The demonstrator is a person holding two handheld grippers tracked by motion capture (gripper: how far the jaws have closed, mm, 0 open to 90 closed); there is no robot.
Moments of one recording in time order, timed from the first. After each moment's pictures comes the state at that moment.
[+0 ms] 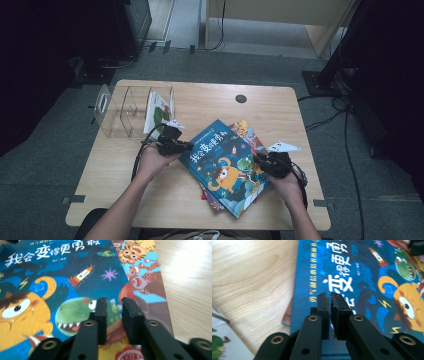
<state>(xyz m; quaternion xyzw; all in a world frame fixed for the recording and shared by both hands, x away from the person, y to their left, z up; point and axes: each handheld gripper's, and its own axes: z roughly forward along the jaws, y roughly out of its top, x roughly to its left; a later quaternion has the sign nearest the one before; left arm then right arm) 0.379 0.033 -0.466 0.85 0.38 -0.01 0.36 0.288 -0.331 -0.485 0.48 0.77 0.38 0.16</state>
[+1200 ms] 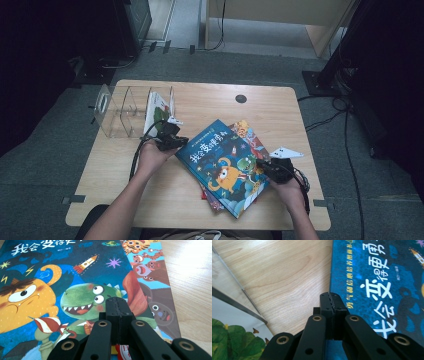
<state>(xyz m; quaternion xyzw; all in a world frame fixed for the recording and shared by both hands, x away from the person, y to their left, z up) 0.393 0.035 -0.474 0.85 0.40 0.03 0.33 0.274 -0.337 -0.493 0.47 0.77 0.39 0.16</state>
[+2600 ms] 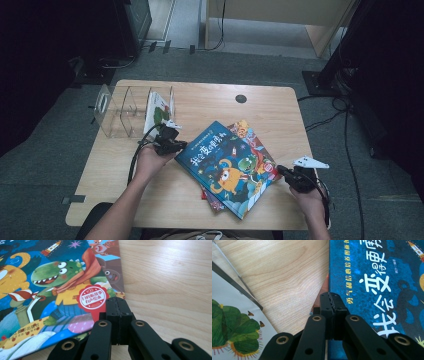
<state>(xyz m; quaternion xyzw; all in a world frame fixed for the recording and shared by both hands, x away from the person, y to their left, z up) 0.379 0.039 -0.473 0.85 0.41 0.05 0.32 0.241 -0.393 -0.492 0.52 0.75 0.37 0.19</state>
